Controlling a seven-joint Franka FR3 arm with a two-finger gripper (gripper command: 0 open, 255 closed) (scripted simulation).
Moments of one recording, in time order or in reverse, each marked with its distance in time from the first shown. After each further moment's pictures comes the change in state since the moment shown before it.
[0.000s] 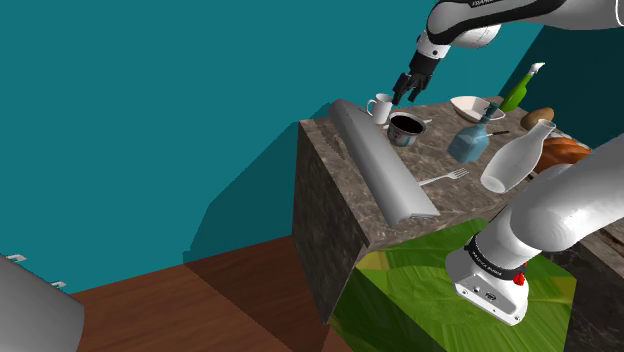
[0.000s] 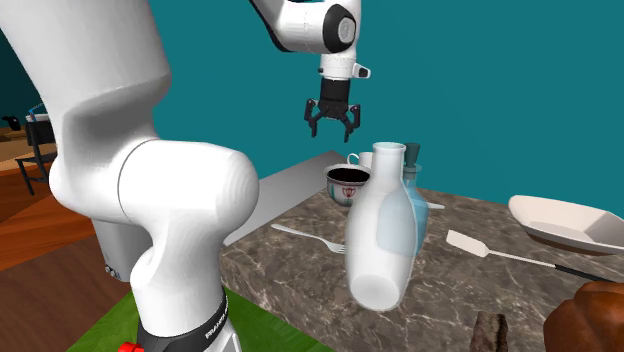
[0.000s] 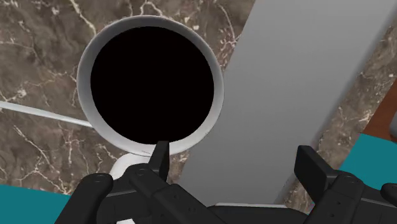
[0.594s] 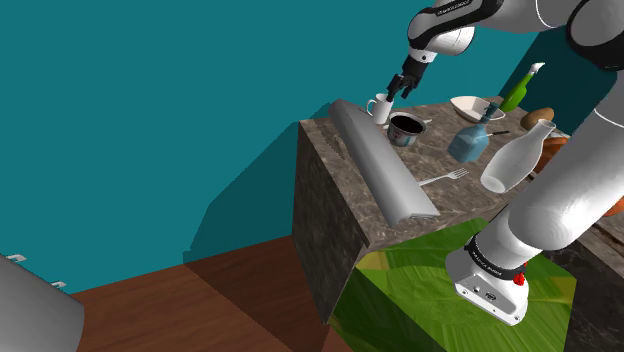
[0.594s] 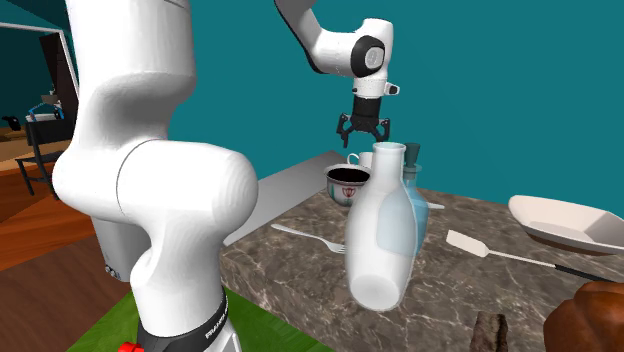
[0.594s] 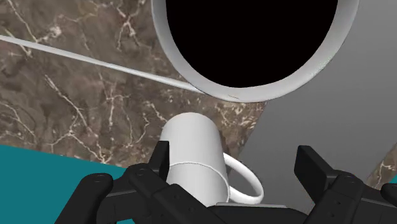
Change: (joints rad) arm -0.038 0.317 -0.084 0.217 0.150 0.113 -0.212
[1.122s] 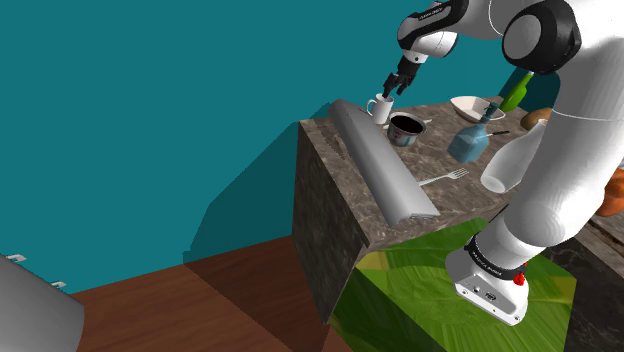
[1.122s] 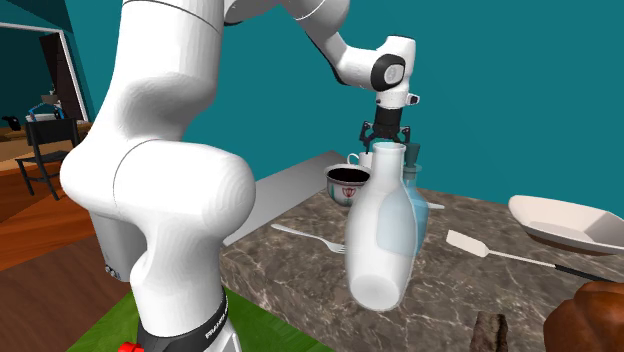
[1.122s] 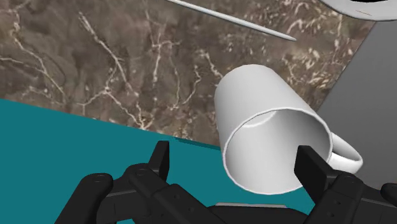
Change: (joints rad) arm -0.091 0.271 0.002 0.264 0.147 0.003 -0.141
